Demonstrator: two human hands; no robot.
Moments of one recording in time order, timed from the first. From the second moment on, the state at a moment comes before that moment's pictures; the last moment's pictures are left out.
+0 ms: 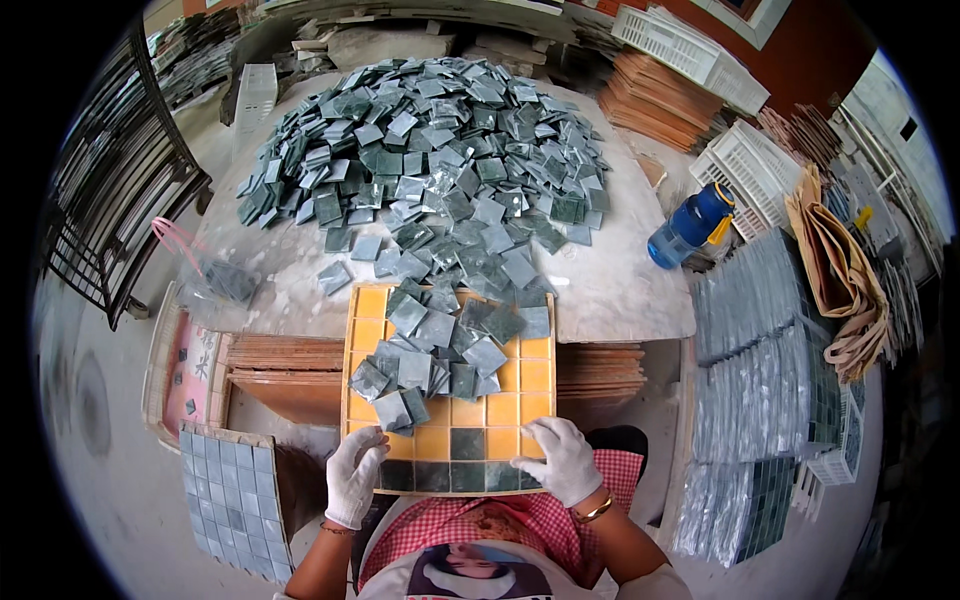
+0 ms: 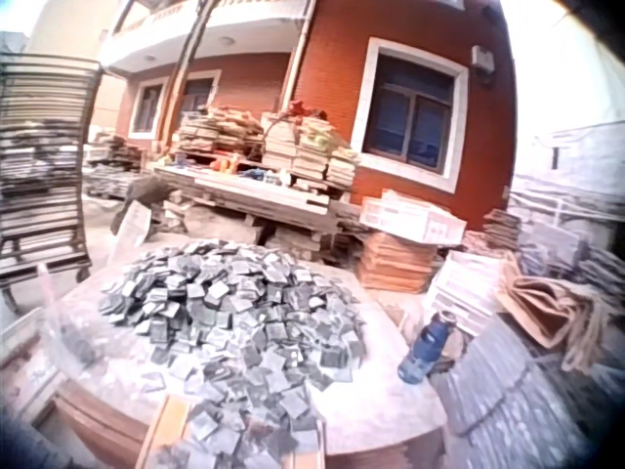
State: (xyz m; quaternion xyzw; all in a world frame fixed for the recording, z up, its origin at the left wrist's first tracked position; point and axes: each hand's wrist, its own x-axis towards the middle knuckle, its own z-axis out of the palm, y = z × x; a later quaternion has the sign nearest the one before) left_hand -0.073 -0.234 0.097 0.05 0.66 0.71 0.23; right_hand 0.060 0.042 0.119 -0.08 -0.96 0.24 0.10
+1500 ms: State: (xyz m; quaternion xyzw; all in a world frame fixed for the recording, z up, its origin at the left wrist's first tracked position) left_hand -0.118 -0.211 0.093 0.35 0.90 0.27 -0.02; right_hand -0.020 0.052 0.119 0.02 -0.93 0.37 0.08
